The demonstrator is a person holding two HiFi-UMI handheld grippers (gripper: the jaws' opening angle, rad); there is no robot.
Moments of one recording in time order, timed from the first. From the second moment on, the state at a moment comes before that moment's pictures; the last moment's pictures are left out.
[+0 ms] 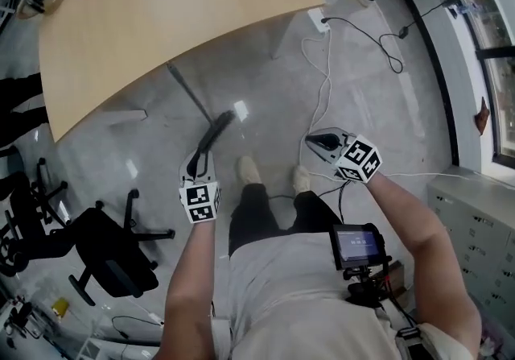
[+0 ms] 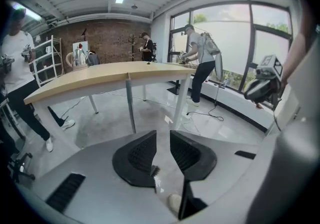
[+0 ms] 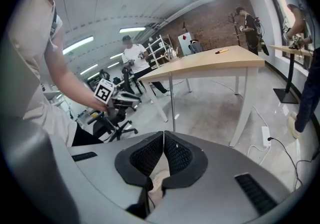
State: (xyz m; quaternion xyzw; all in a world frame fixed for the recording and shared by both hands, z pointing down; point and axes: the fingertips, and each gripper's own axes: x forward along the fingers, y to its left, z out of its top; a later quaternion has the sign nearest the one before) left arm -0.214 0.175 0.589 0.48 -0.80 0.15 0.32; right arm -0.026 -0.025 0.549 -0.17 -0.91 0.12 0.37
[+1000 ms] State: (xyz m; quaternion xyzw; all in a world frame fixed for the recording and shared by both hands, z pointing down) left arm 0.019 0.204 0.429 0.42 -0.87 0.01 0.27; right arm 0.066 -0.027 0.422 -0.30 -0.91 0.17 0.22
